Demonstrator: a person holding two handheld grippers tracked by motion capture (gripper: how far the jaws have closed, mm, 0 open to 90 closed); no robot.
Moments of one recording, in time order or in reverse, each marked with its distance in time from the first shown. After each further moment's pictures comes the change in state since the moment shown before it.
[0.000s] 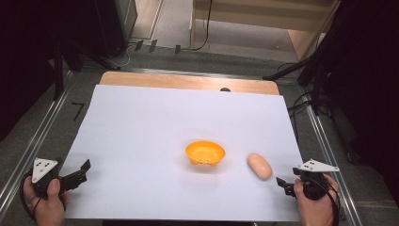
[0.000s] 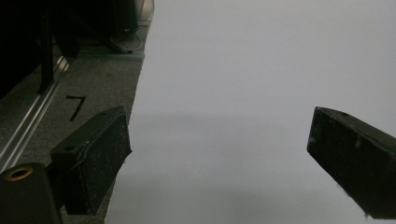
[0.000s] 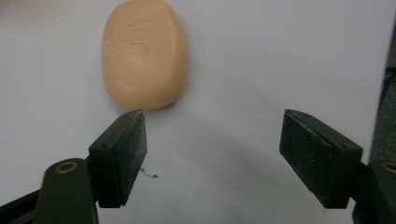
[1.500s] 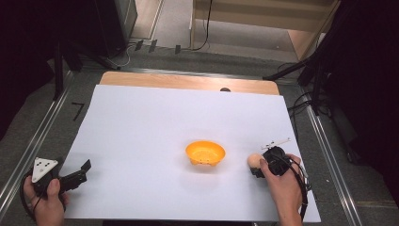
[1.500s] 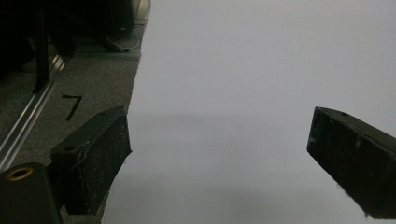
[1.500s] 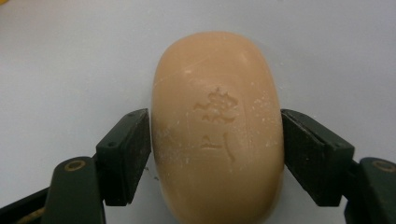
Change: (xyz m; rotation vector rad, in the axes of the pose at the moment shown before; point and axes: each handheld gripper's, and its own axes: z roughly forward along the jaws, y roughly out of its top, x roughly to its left) left arm 0.001 0.000 0.001 0.005 -0.016 -0.002; right arm 0.038 0.068 0.067 0.272 0.032 -0.005
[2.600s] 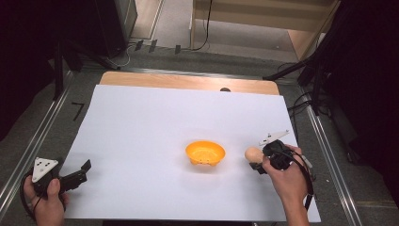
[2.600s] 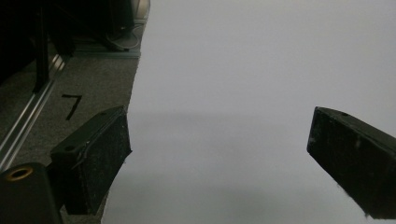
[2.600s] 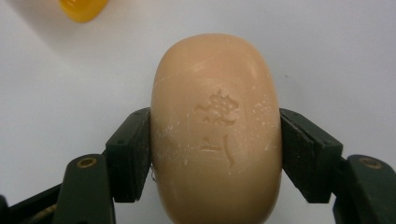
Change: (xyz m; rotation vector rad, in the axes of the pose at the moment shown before) left arm 0.000 0.000 0.000 0.004 0.002 0.002; right arm 0.008 0.026 -0.032 -0.051 0.056 -0.274
